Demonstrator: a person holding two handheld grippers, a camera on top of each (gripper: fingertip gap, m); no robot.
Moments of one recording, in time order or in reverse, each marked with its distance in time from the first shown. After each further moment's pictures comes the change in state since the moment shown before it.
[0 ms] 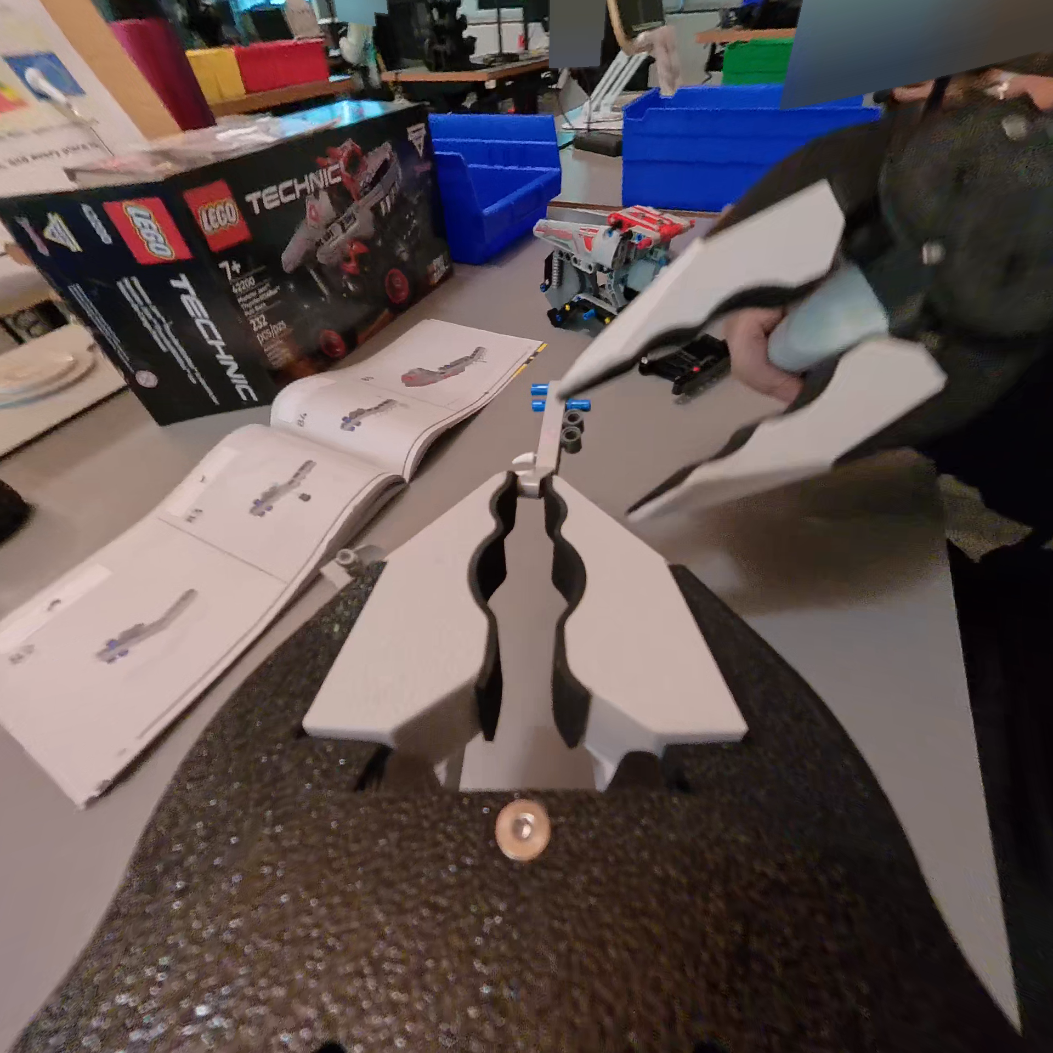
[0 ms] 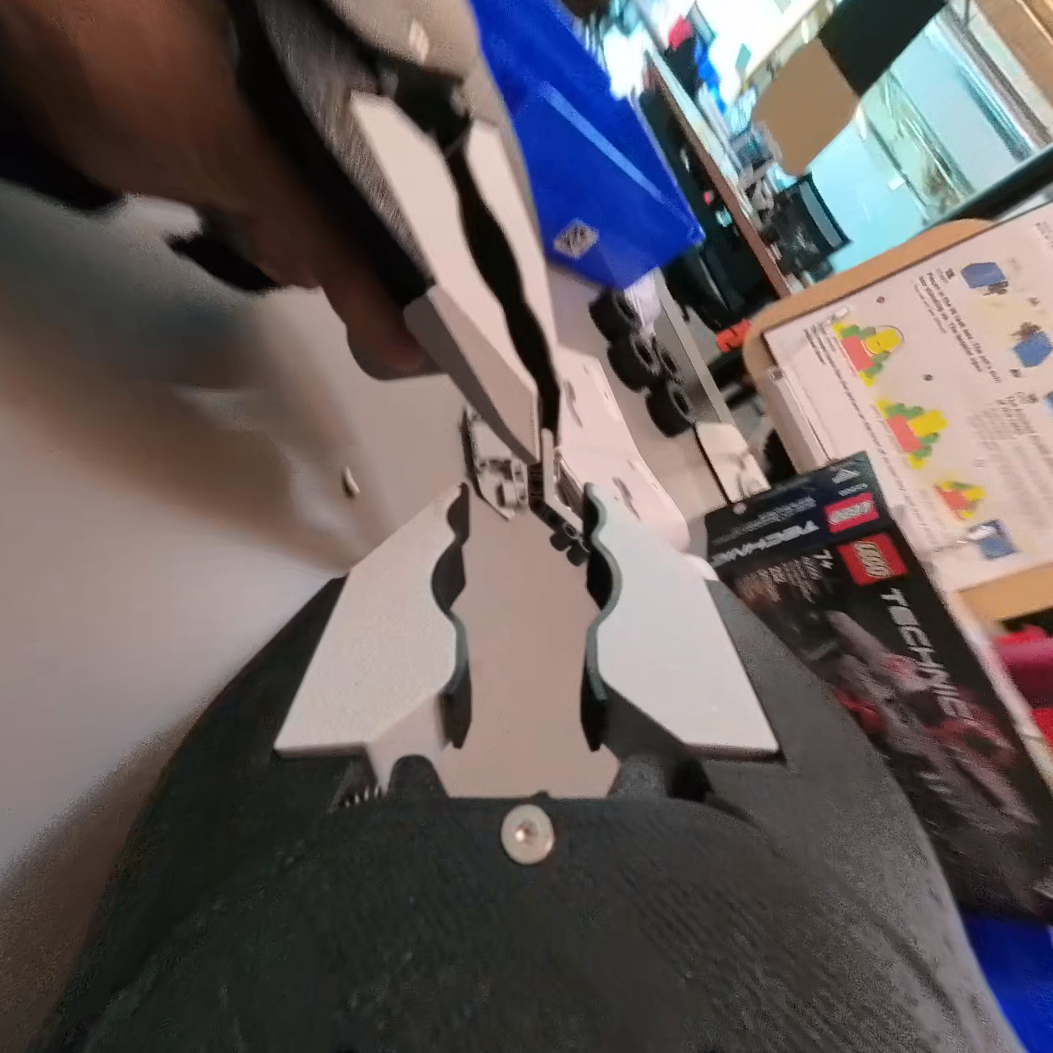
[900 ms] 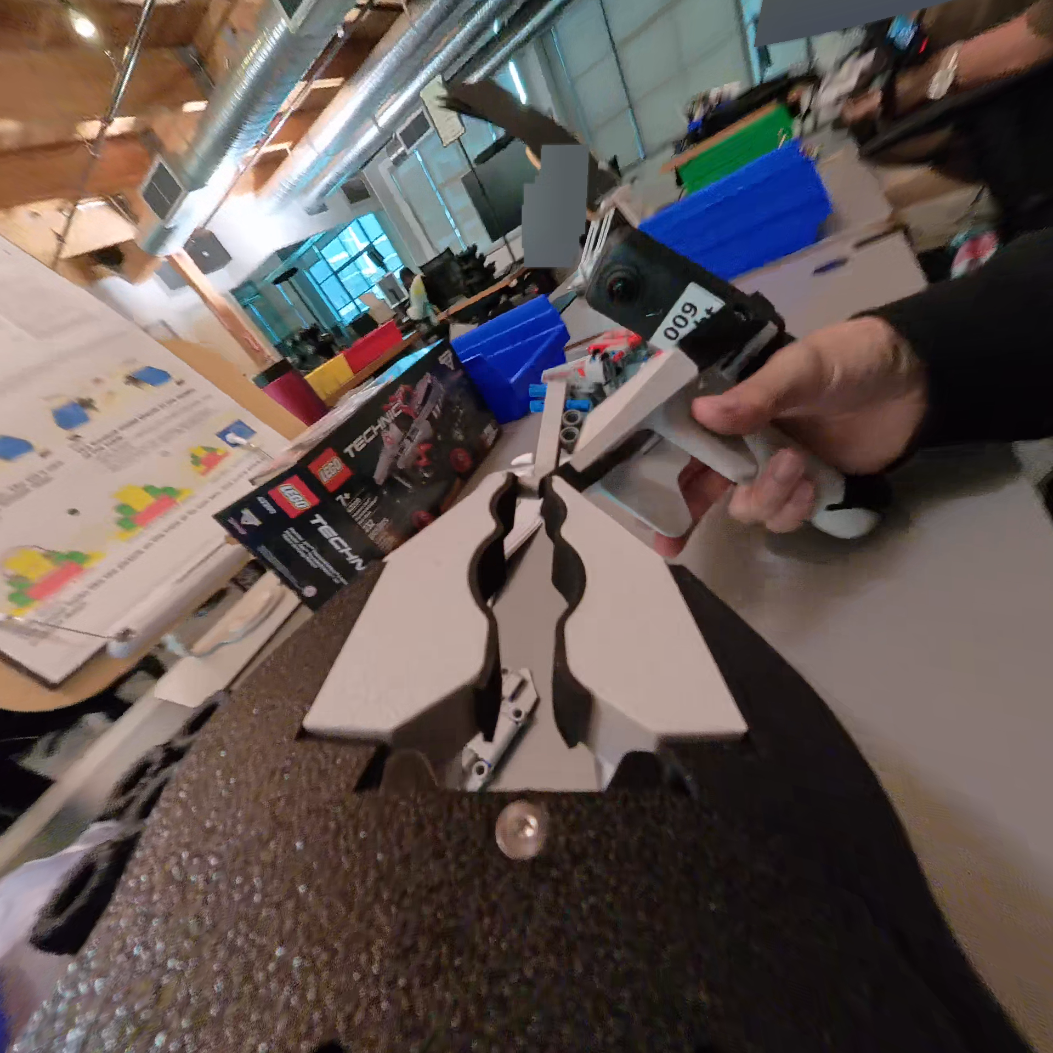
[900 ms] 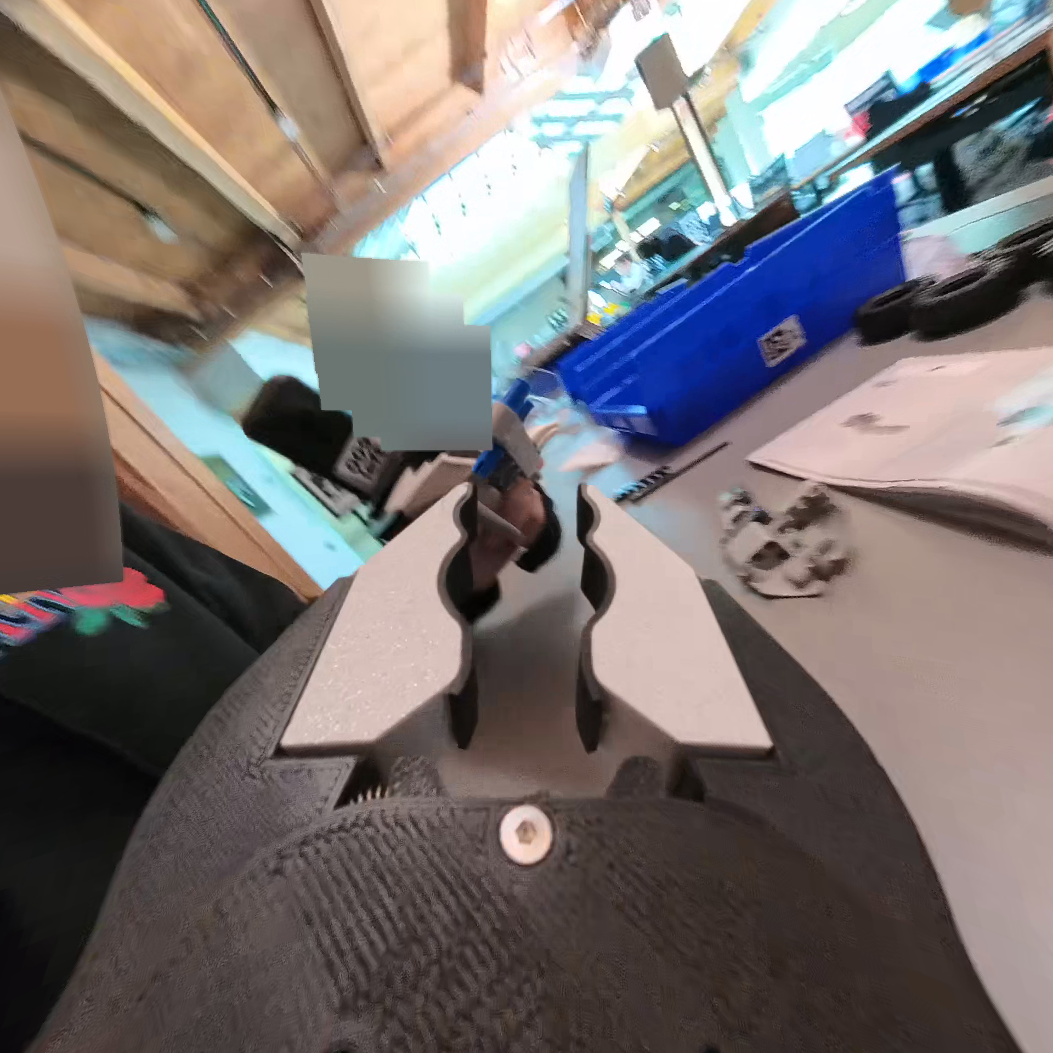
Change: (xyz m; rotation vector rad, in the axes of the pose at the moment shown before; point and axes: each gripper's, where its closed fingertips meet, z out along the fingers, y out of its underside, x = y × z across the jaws) left arm 0.018 -0.044 -0.023 0.248 -0.074 0.435; right arm 0.016 -0.033 -0.018 0.602 -0.529 1.256
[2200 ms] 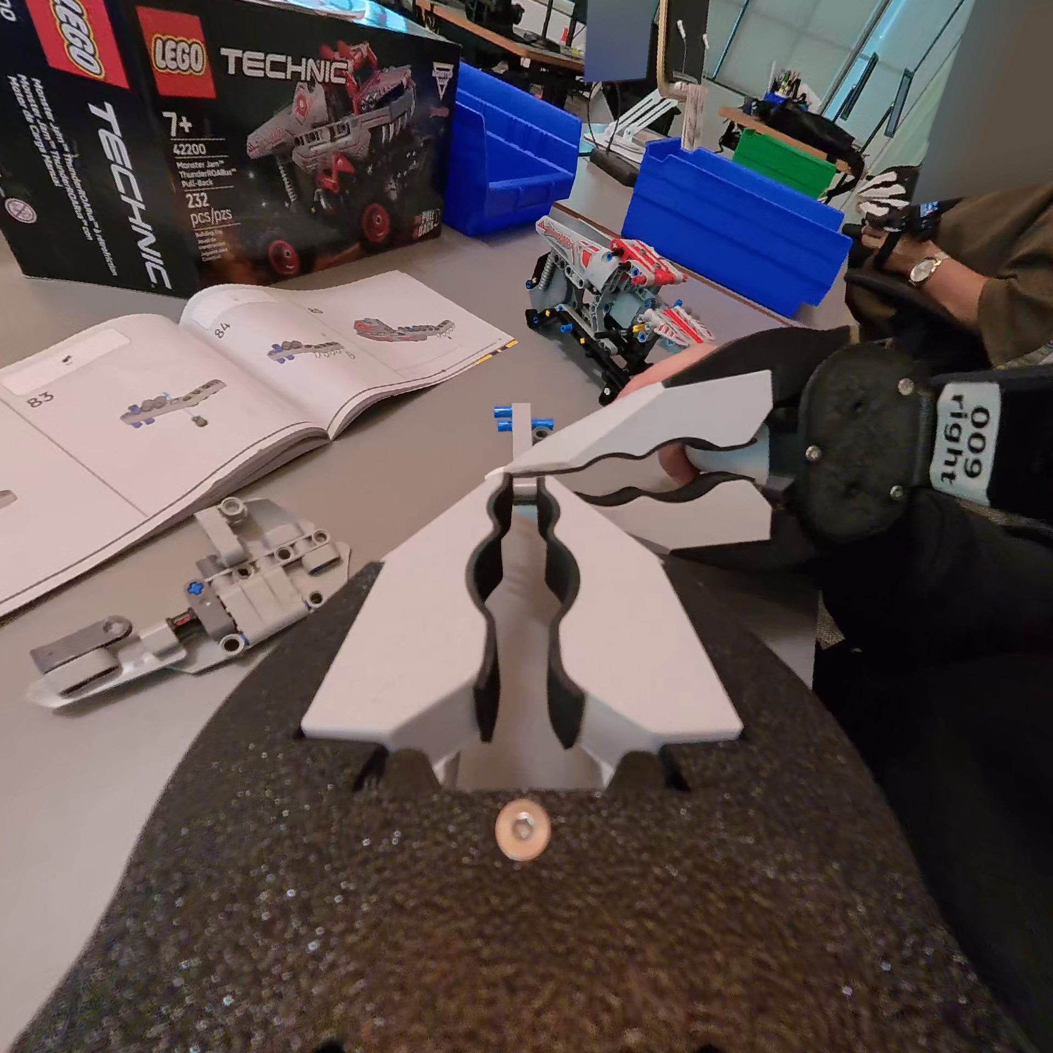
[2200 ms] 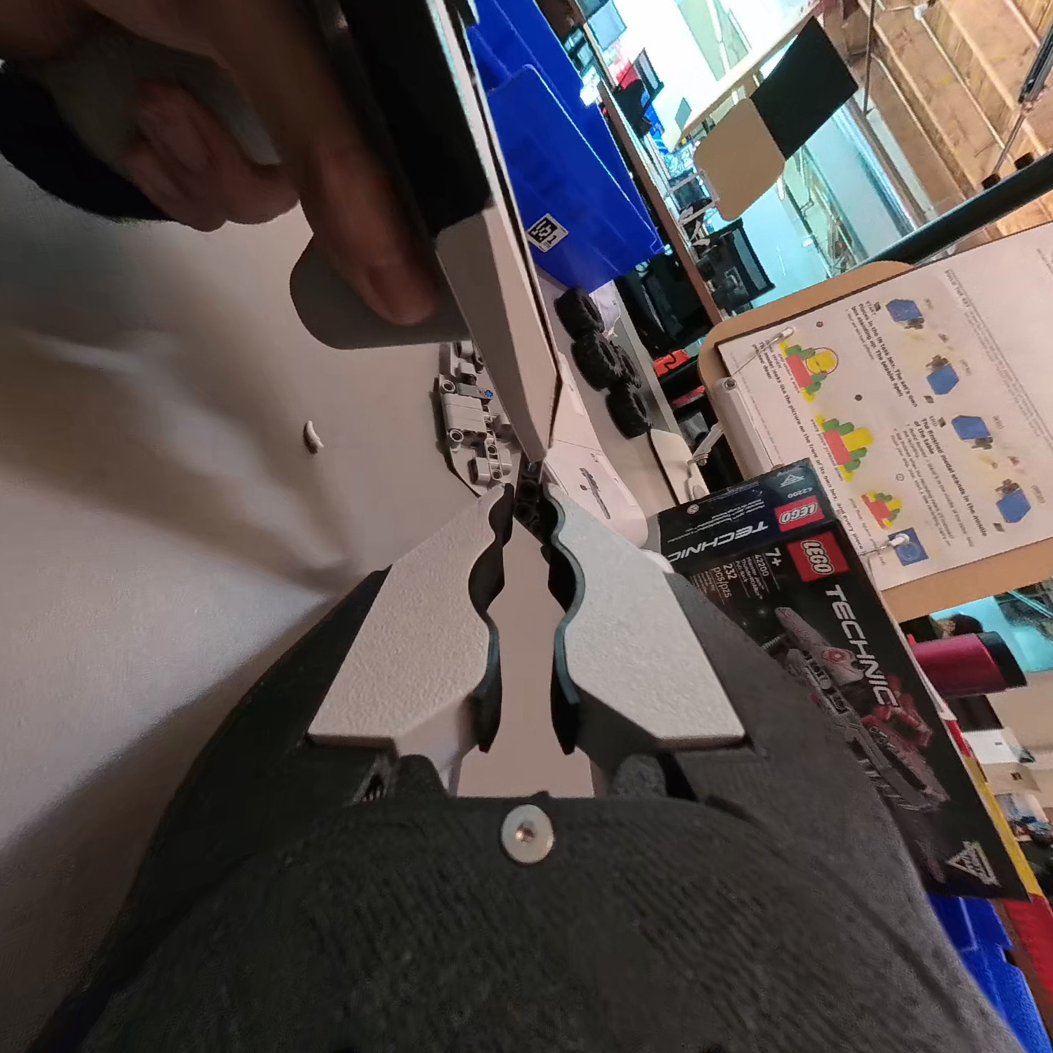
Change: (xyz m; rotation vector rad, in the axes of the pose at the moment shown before) left arm 0.023 0.047 0.025 -0.272 0.052 -0.767; right arm 0.049 0.028 -0.017 -0.565 0.571 -1.405
